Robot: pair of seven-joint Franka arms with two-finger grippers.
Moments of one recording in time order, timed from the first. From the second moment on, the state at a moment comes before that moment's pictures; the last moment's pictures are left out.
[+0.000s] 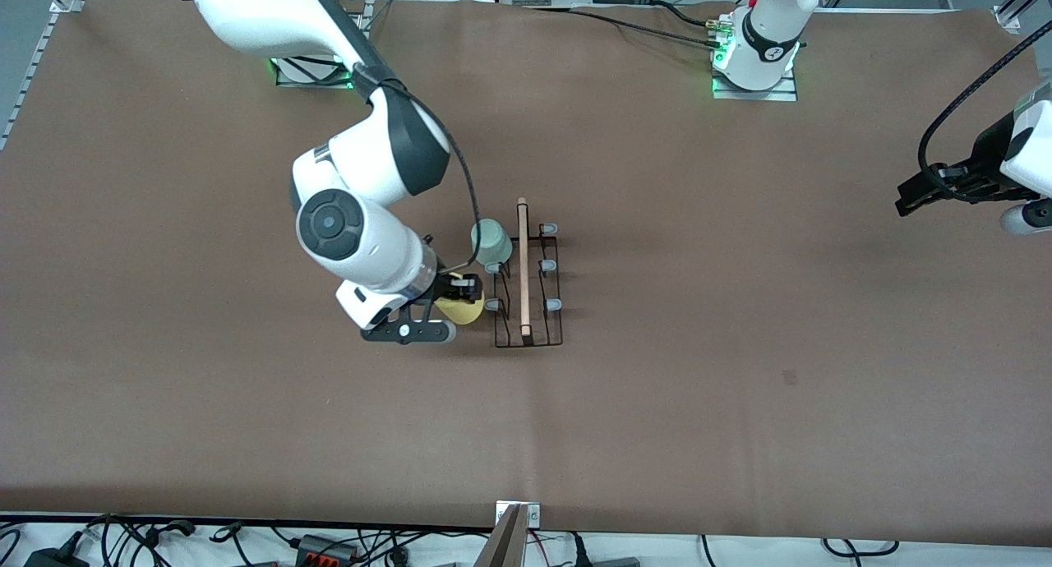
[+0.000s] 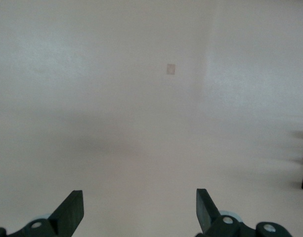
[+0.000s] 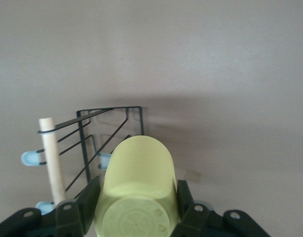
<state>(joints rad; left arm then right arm) 0.15 0.03 -0.14 -1.62 0.03 1.64 -0.19 0.53 0.73 -0.01 -1.12 0.20 1.90 0.49</state>
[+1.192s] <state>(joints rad) 0.15 0.03 -0.14 -1.62 0.03 1.64 -0.19 0.58 0.81 -0.01 -1.12 0.20 2.03 0.56</state>
